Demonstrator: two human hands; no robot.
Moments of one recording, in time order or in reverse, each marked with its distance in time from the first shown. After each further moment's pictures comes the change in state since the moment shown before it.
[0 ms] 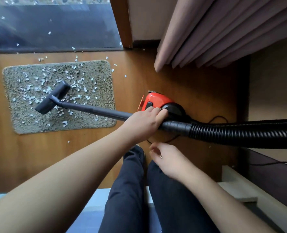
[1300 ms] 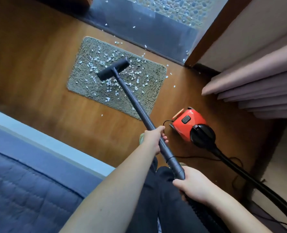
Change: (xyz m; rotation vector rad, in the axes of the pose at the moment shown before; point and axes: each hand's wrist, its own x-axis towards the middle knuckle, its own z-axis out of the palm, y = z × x) left_hand -0.124 0.017 -0.027 -1.971 0.655 -1.946; right_hand -0.076 -0.063 0.048 -0.173 -0.290 0.109
